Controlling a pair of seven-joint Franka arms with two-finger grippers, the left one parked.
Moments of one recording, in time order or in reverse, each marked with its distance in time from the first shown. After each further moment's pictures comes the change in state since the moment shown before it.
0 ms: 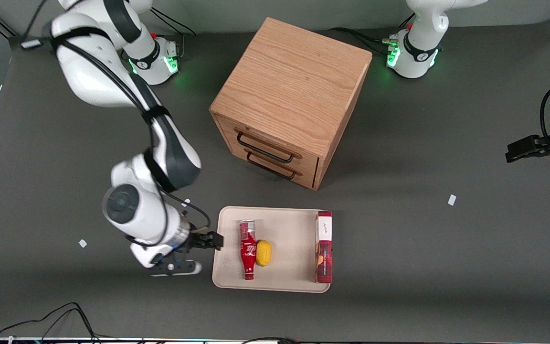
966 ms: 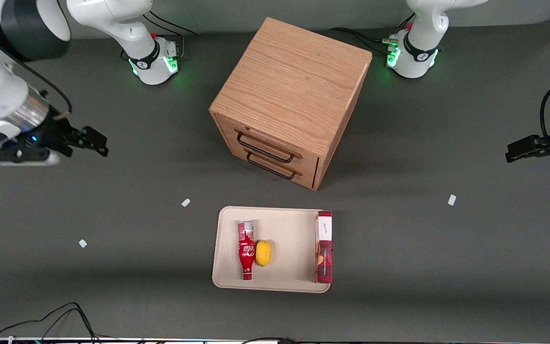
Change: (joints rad) arm -0.040 -0.883 -0.230 -0.782 -0.004 -0.216 -0.183
